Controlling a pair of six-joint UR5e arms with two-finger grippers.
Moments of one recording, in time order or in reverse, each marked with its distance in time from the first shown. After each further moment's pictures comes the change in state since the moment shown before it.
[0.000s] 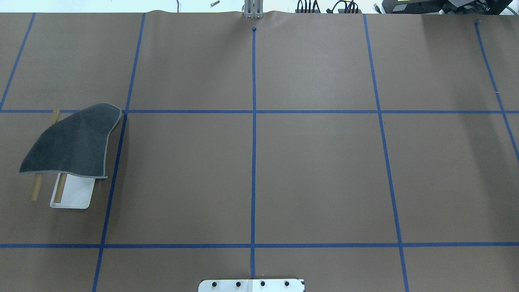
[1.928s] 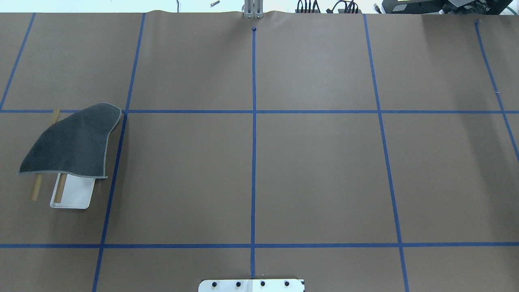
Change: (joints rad) left arm 0.031 0.011 0.025 -0.212 -0.014 -0.076; right arm 0.000 -0.004 0.000 0.000 0.001 -0.006
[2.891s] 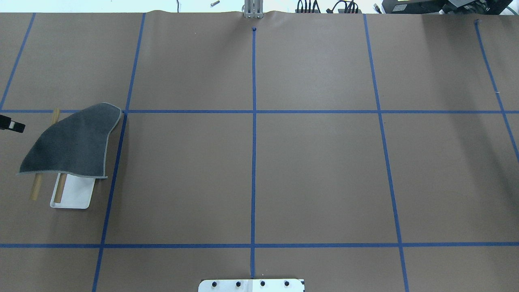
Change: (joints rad) left arm 0.266 0.071 -0.005 -0.600 -0.294 -0.688; right arm -0.031 0.076 0.000 0.000 -0.002 -0.010
